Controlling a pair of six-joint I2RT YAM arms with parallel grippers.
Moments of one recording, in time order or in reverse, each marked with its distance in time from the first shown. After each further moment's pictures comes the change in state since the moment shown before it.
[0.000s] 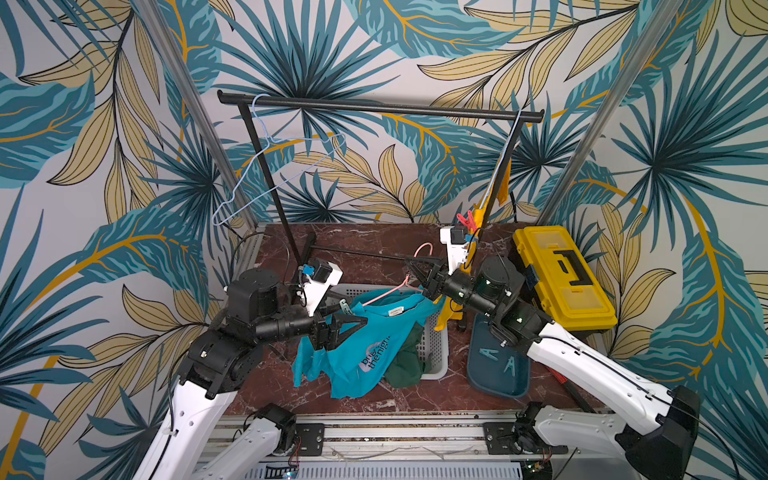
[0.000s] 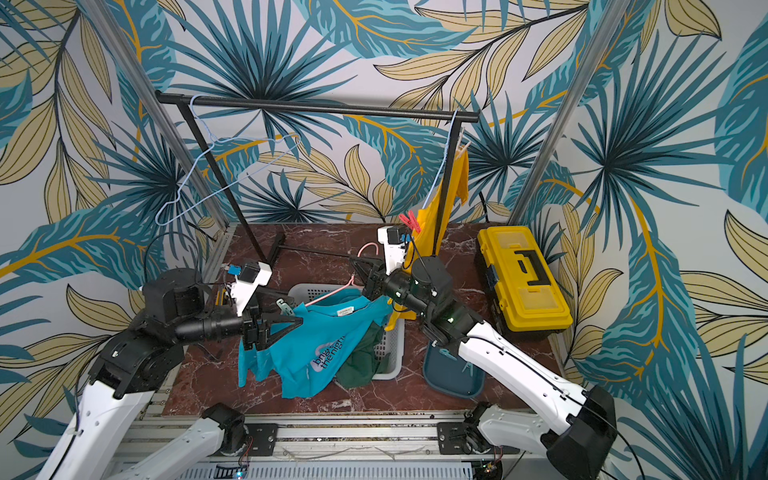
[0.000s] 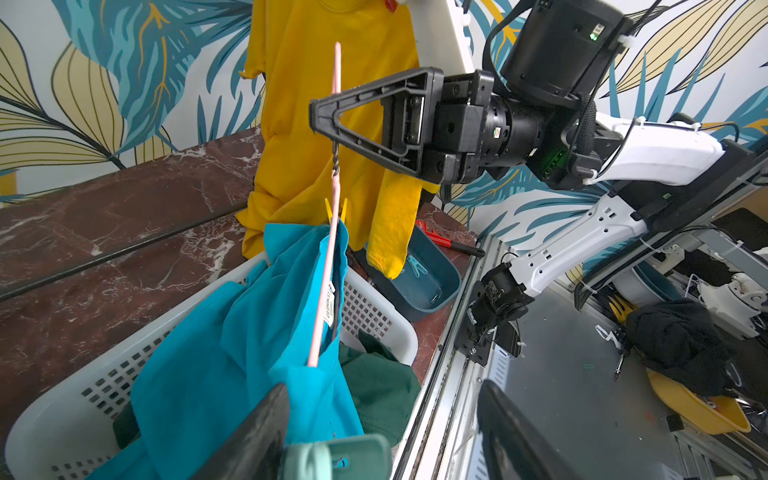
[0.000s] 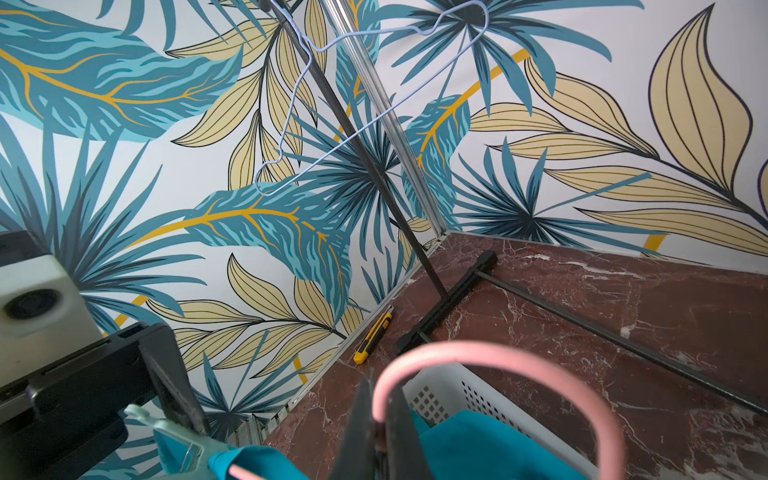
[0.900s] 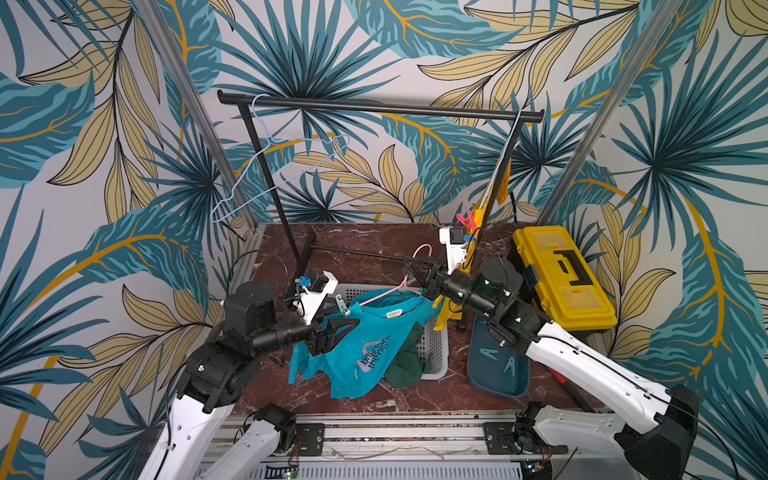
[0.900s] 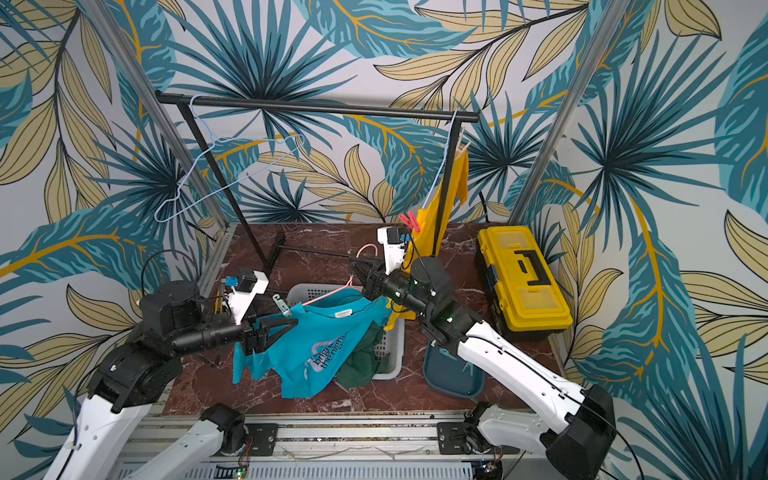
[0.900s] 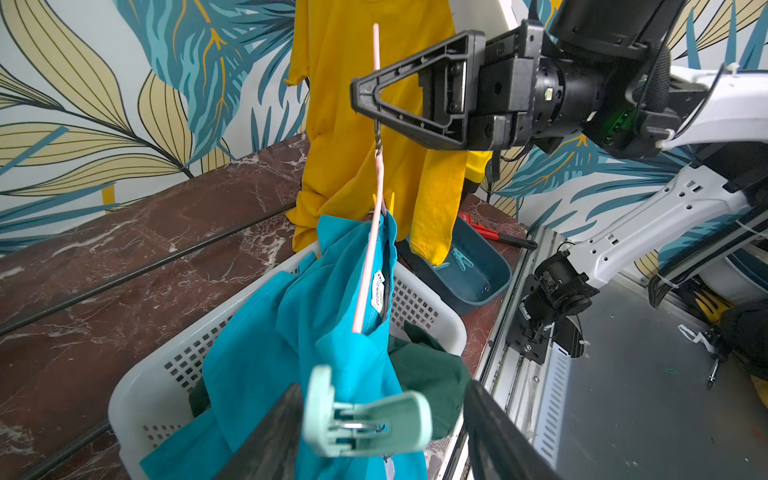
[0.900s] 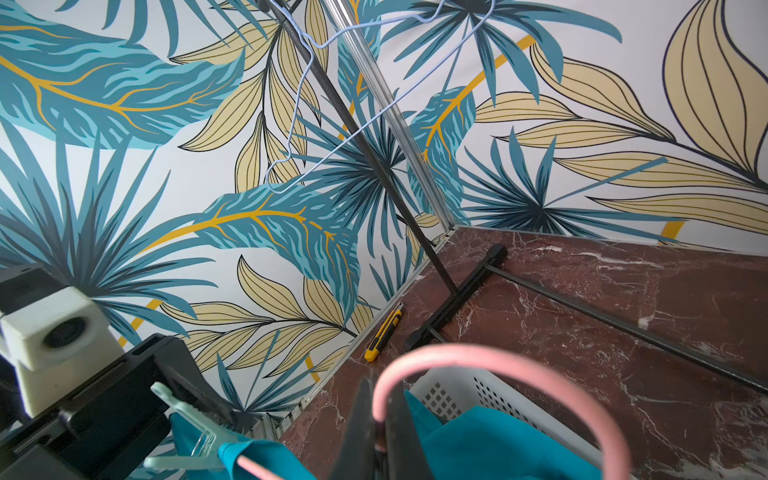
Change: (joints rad) left arm 0.000 -0.064 -0.076 0.013 -0.123 0.083; right arm -0.001 0.015 0.000 0.009 -0.019 0.043
